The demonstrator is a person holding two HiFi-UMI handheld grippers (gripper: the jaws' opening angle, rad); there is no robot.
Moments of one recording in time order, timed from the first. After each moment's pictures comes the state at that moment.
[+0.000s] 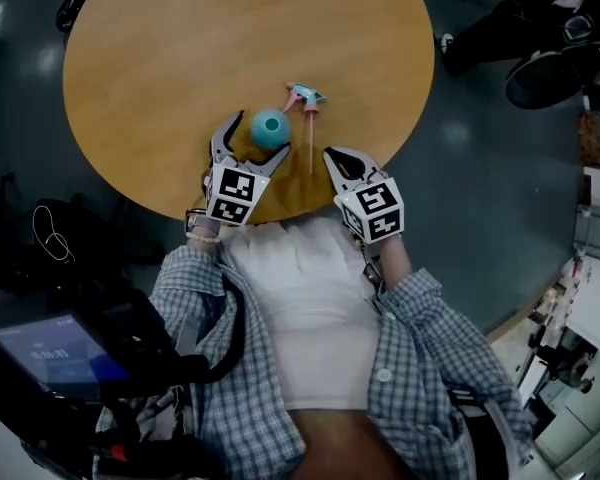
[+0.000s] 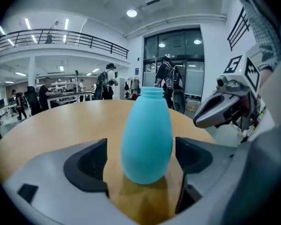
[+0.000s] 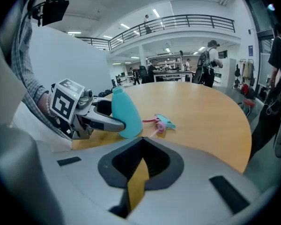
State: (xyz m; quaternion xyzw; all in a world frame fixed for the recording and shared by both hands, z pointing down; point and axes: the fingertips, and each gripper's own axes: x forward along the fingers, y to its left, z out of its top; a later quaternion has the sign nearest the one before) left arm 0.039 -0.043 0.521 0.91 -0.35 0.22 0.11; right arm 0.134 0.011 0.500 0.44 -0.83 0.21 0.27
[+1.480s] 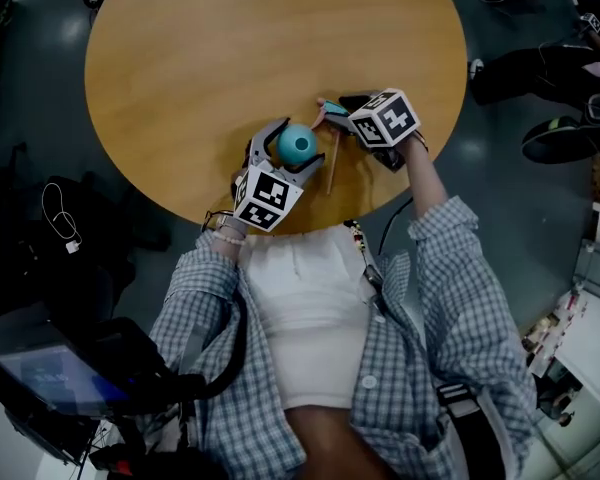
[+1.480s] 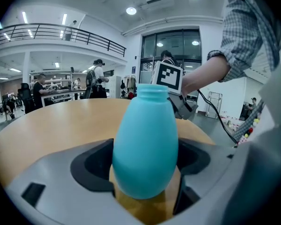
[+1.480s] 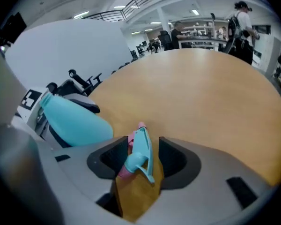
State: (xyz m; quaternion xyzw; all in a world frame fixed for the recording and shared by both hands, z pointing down) left arm 0.069 -0.053 0.540 0.91 -0.32 0.22 0.13; right arm 0.112 -0.119 0.581 0.22 -0.83 0.30 0.42
